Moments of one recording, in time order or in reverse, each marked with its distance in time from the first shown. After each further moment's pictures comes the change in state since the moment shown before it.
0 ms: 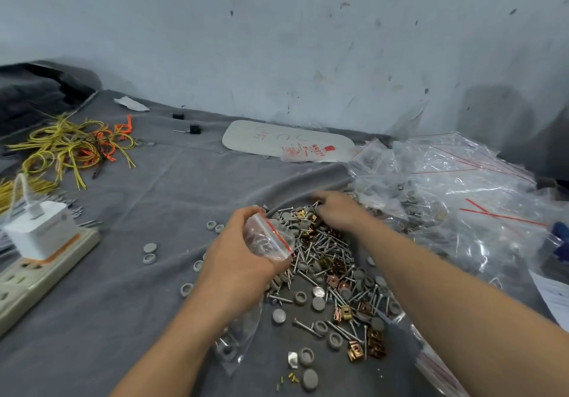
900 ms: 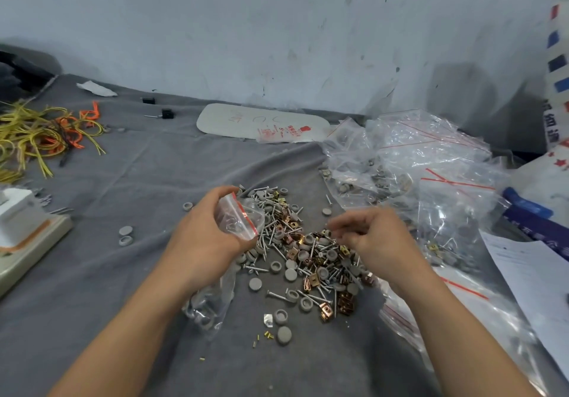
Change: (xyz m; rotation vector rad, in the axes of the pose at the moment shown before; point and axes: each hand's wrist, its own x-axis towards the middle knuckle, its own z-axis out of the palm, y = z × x) left_hand 0.000 -0.001 -0.013 0.182 -0.069 0.061; right_hand -0.166 0.034 -0.022 0.488 0.226 0.045
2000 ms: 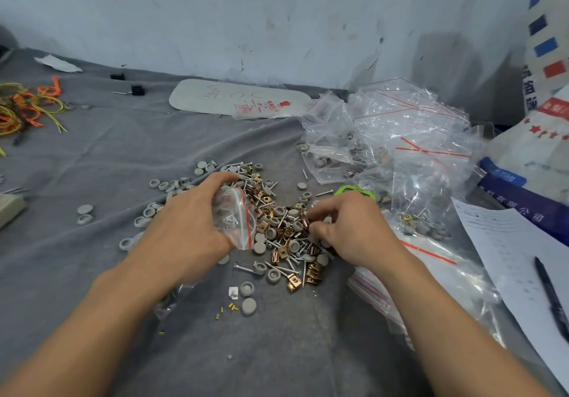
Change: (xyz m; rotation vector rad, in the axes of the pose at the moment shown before) left_hand -0.019 0.023 0.021 0.391 -0.045 0.218; right_hand -0.011 0.009 -0.006 -0.333 -0.068 0.029
